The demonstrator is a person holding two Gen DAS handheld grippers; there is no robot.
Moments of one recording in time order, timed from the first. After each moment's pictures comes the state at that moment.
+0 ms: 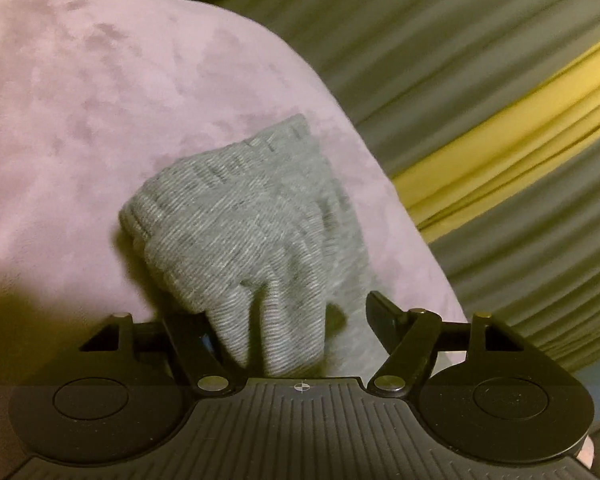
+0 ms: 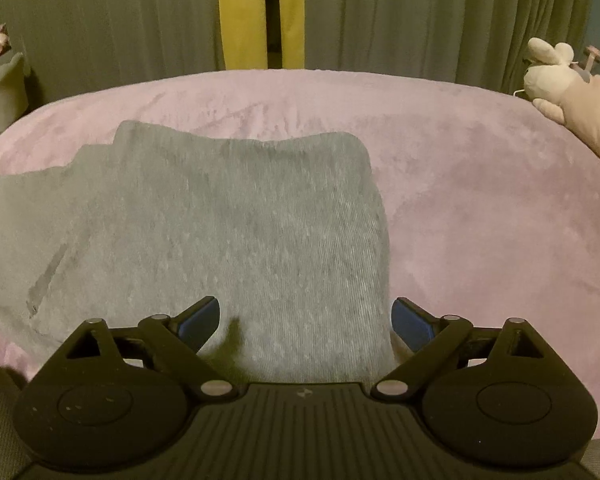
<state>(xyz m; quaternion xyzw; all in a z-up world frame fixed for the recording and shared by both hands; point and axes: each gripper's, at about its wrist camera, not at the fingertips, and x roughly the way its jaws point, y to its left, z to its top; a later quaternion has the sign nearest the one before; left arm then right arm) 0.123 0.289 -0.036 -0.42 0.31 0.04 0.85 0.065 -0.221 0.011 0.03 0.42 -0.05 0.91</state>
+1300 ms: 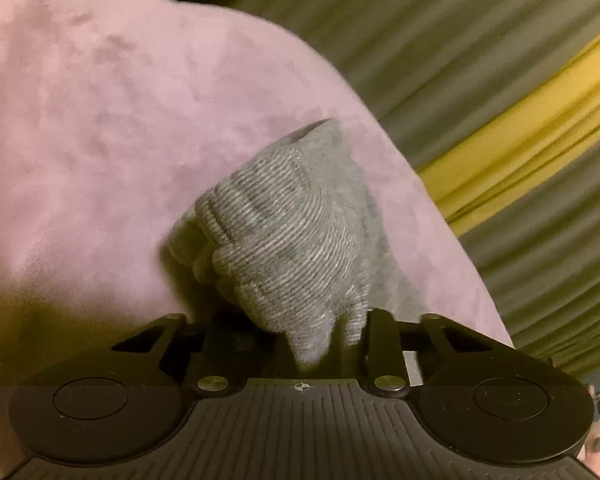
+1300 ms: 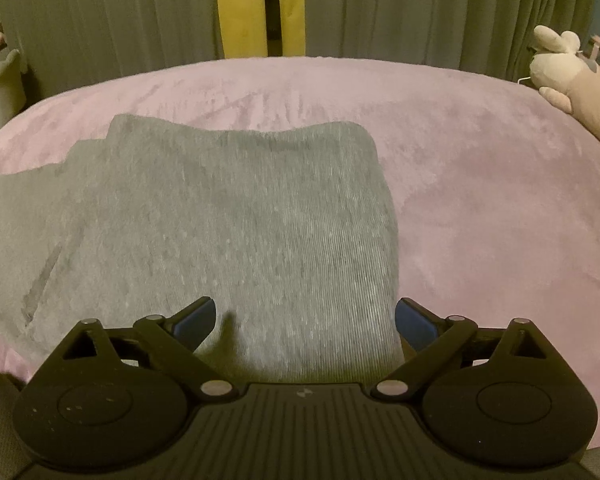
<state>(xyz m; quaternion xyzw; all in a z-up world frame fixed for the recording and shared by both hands) 0.131 0.290 -0.032 -0.38 0.34 0.07 0.86 0.077 -0.223 0.007 0.04 0.43 -0.04 0.90</state>
